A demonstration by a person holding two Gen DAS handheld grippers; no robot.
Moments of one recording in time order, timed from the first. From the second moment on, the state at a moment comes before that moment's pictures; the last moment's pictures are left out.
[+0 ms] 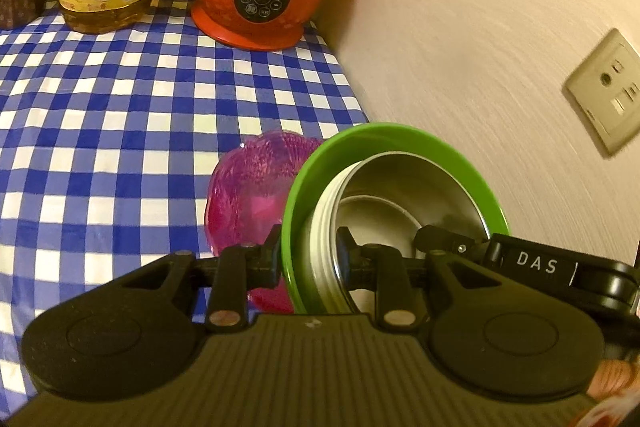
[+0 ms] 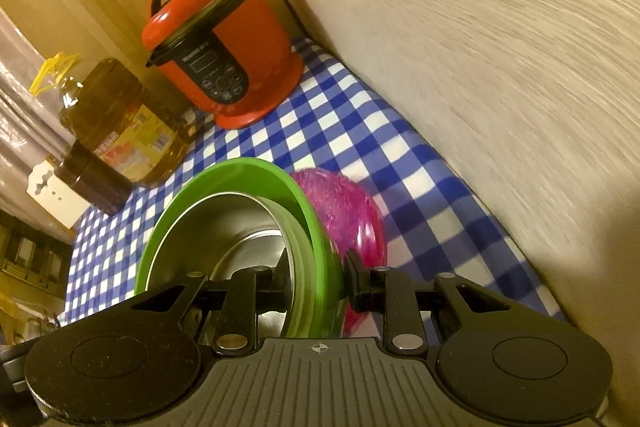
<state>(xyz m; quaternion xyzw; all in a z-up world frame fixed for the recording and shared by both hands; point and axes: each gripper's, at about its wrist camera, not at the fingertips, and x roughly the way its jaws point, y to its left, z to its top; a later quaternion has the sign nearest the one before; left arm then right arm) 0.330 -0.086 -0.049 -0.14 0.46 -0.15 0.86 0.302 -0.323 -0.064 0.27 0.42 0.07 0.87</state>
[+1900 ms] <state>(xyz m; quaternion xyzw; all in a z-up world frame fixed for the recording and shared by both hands) 0.392 -0.083 -0.109 -0.14 0.48 -0.12 0.86 0.368 -0.317 -0.131 0.30 0.44 0.07 0.85</state>
